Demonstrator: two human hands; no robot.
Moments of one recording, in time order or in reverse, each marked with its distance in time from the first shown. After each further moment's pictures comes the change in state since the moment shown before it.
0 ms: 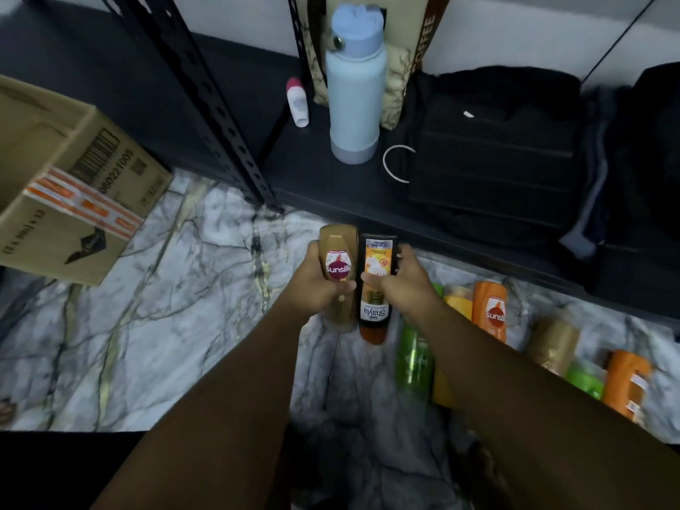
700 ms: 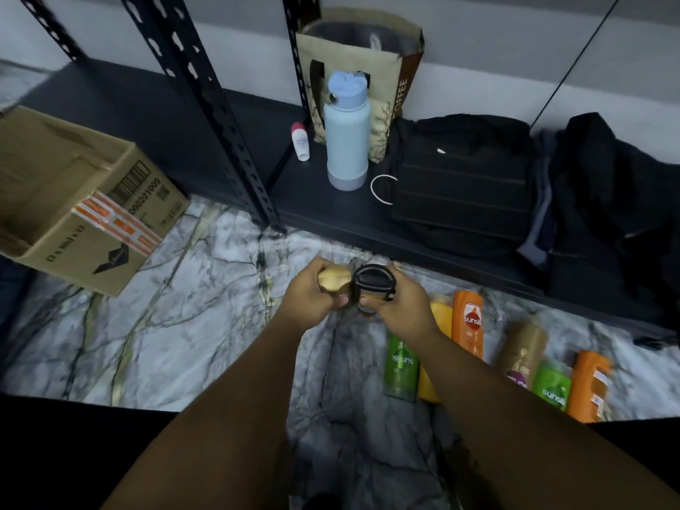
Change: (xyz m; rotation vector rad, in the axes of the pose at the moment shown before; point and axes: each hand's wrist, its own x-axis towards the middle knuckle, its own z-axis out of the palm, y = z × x) left_hand -0.058 0.030 0.003 0.203 0.089 0.118; right_hand -0.056 0.010 -0.021 -0.210 0.031 -0.367
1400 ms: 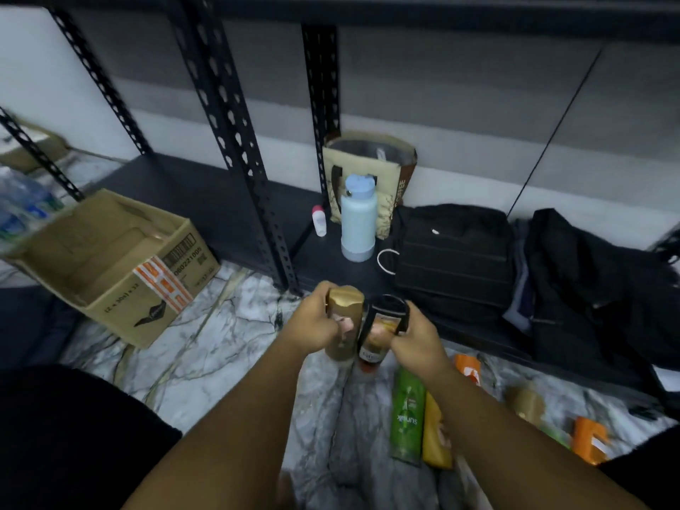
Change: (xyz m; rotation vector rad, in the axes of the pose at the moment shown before) left_hand -0.035 0.089 -0.050 0.056 -0.022 0.146; right_hand -0.021 -0.080 -0.035 0.133 0.032 -0.035
